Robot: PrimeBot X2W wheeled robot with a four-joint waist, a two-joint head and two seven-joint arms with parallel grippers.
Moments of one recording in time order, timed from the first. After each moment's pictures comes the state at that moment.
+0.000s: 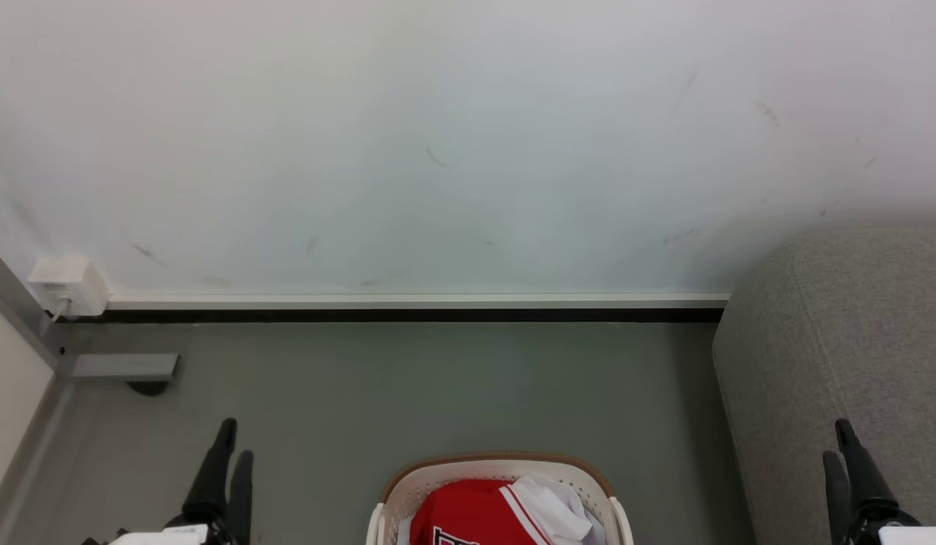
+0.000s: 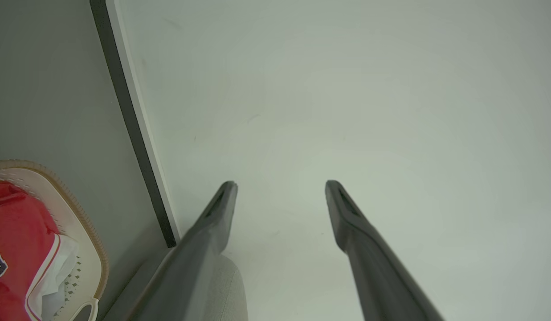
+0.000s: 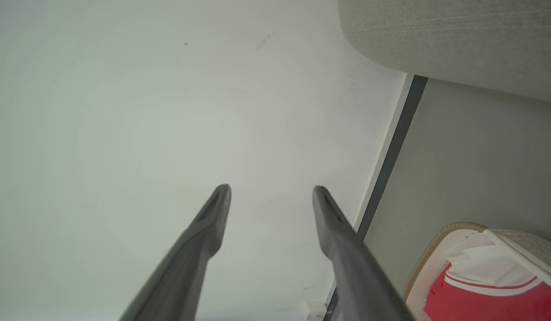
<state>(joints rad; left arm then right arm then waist) -0.07 0.03 0.09 0.28 -1.60 -0.12 0.10 -0.06 -0.03 -0.10 0.28 1.61 0.13 0.10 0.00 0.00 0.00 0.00</state>
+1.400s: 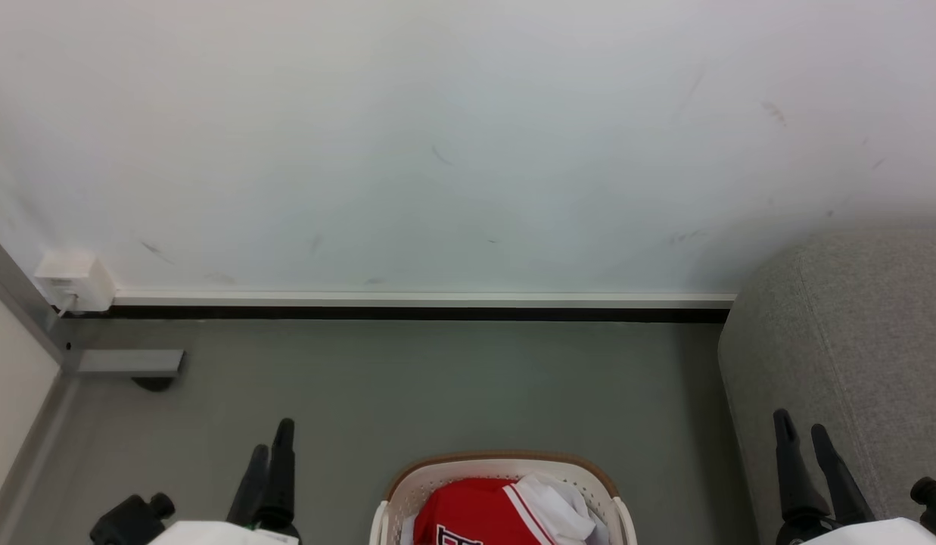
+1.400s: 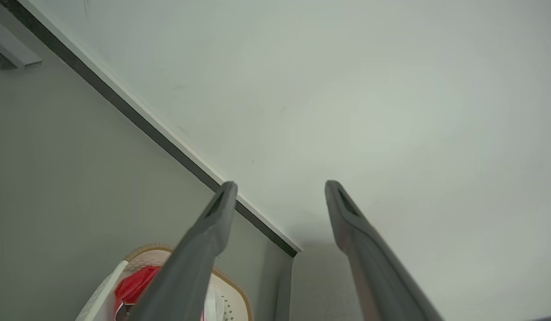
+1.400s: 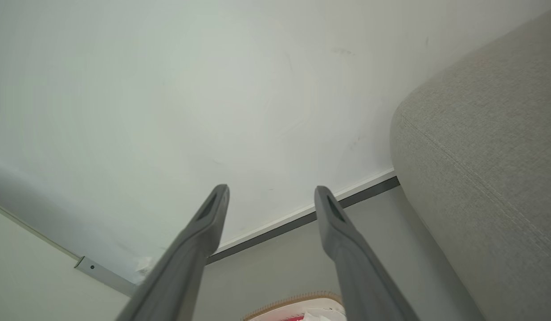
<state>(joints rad) -0.05 0.04 -0.03 0.22 -0.95 -0.08 -0.07 -0.03 -0.06 0.04 0.18 0.78 0.13 -0.07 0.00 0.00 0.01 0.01</state>
